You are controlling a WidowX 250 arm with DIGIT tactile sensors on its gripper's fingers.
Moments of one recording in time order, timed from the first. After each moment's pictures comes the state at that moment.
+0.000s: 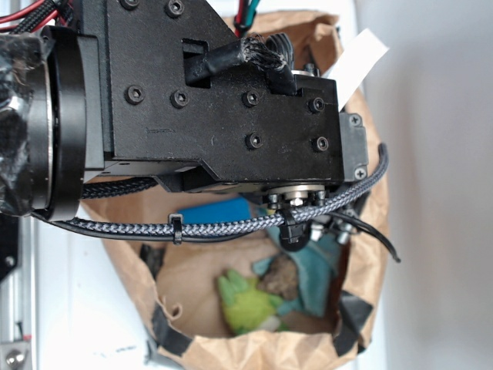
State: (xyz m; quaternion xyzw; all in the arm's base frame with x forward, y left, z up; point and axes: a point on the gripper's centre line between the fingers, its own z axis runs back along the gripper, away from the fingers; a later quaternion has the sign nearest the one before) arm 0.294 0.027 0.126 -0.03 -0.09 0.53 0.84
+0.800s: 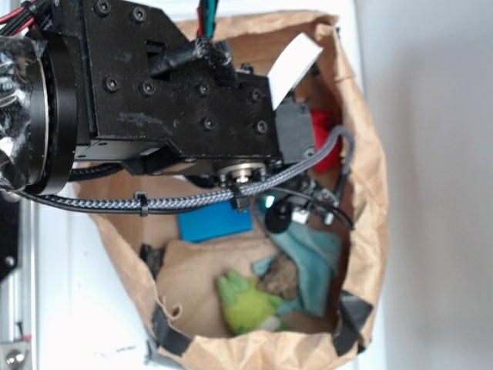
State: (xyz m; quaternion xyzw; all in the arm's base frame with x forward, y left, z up) arm 0.292 0.037 0.096 -0.06 -0.12 0.56 0.81
